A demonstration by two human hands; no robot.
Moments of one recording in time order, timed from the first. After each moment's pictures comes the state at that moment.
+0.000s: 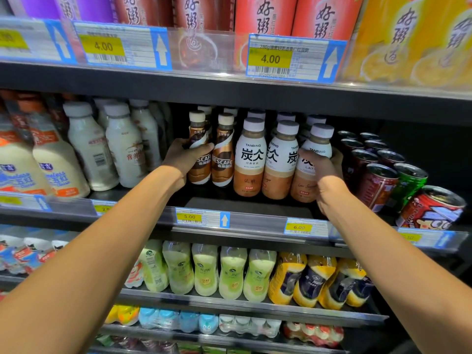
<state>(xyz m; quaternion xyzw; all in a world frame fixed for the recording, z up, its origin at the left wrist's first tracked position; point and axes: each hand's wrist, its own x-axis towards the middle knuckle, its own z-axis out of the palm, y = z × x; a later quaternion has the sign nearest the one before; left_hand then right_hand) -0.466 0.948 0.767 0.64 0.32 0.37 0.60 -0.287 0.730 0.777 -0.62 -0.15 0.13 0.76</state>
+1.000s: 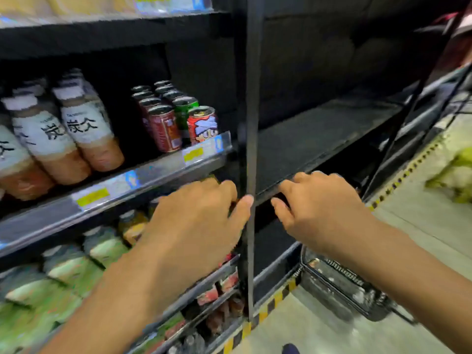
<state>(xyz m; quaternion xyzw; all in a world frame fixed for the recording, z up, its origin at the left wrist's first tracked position) -0.456 0.546 0.789 0.99 -0.04 0.07 0.07 -0.389 0.373 0.754 -0.96 -0.24 -0.14 -0.04</state>
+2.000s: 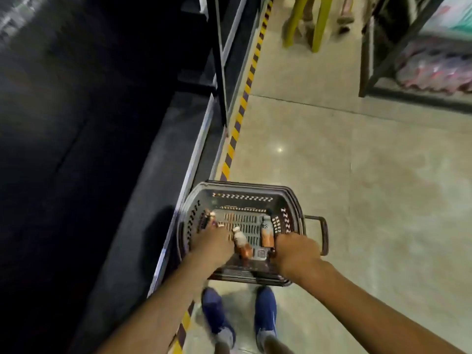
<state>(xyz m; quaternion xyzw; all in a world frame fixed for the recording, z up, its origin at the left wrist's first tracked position) 0.033 0.061 0.249 0.89 -0.24 -0.40 -0.03 -0.068 -0.075 0.281 -0.89 0.23 0.37 0.11</state>
